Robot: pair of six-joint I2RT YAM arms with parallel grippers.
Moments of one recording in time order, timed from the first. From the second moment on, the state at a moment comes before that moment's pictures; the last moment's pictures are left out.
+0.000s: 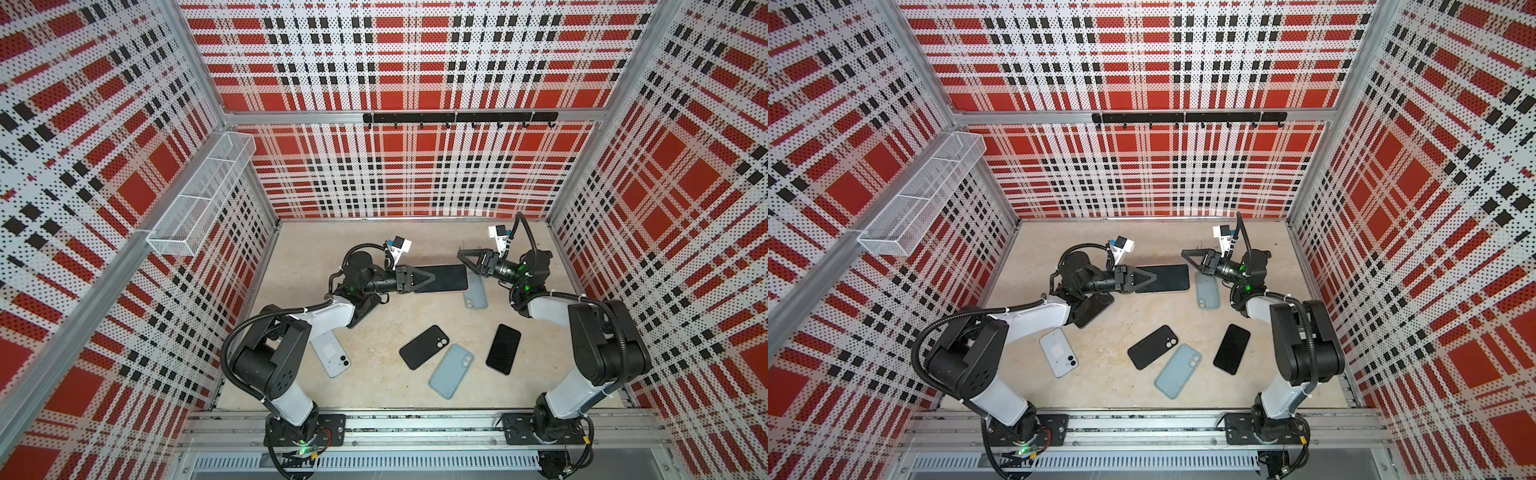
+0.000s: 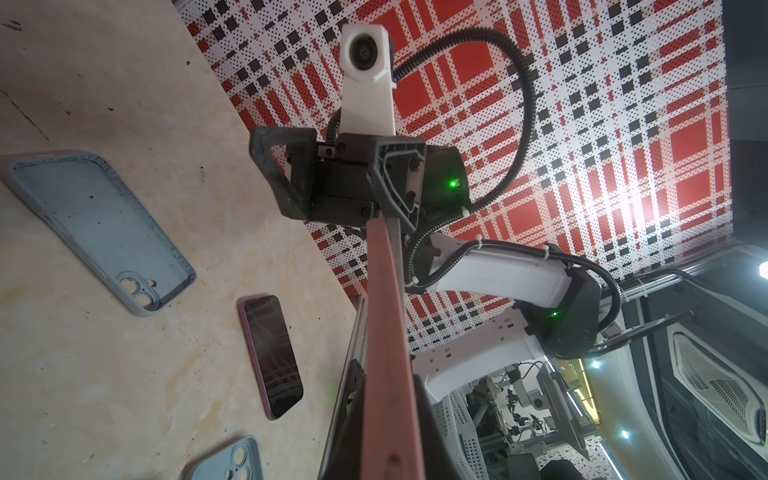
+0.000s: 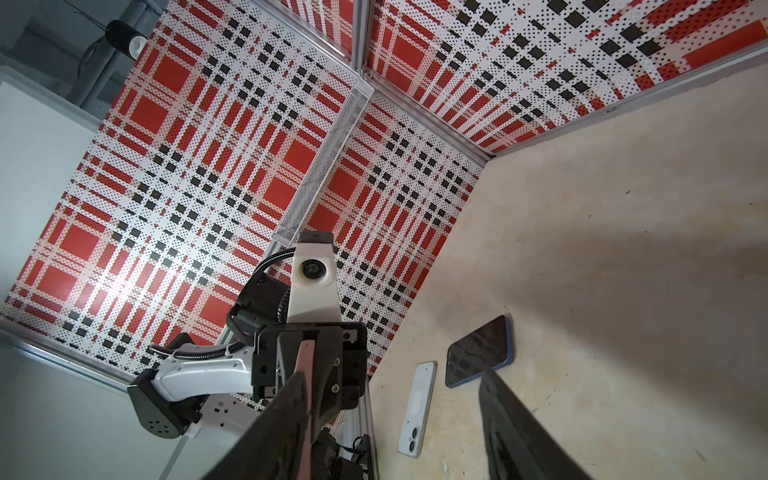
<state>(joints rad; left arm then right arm) -0.50 1.64 0.86 0.85 1.01 -1.11 0.12 1.66 0.76 1.08 -1.03 1.15</state>
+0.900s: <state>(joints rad) -0.51 1.66 0.89 0.83 0.99 -1.10 0.17 1.58 0.68 1.21 -1.06 1.25</state>
